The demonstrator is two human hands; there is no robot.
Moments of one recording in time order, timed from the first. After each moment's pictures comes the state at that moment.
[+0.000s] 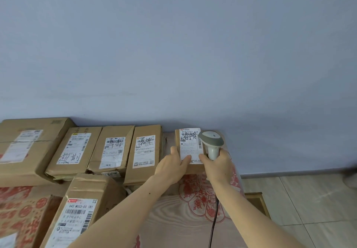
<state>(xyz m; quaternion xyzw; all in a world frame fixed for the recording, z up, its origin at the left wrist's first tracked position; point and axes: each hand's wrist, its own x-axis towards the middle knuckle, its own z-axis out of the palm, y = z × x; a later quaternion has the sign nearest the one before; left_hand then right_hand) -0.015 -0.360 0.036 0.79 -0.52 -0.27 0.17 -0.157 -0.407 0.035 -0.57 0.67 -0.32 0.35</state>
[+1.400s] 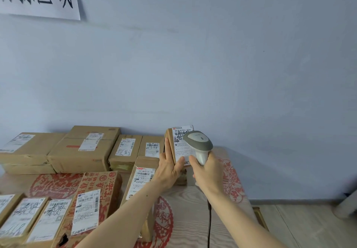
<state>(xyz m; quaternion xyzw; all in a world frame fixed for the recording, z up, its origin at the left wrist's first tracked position) 0.031 -0.138 0.134 0.68 -0.58 -0.19 0.40 -0.115 -0.154 0.191 -0.67 0.52 -0.42 0.31</state>
